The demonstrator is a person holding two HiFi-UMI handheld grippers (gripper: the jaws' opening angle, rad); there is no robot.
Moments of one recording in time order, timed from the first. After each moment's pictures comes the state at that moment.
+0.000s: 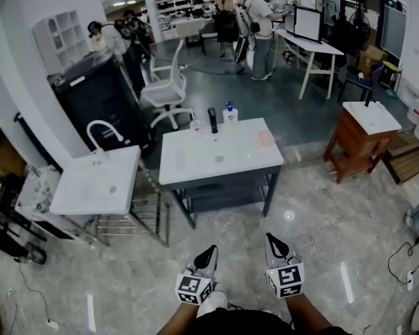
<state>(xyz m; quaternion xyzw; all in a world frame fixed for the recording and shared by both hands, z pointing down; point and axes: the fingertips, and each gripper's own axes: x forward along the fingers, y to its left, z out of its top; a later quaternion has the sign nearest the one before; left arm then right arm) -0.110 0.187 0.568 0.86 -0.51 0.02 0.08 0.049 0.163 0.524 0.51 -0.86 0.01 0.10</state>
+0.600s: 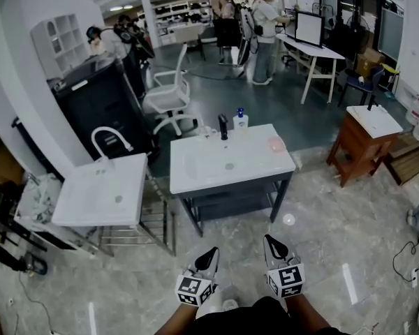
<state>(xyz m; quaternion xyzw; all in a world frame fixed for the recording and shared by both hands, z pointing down) -0.181 0.153 0.572 0.87 -0.48 0.03 0.08 -0.029 0.131 0.530 0.51 -0.86 0.01 0.08</state>
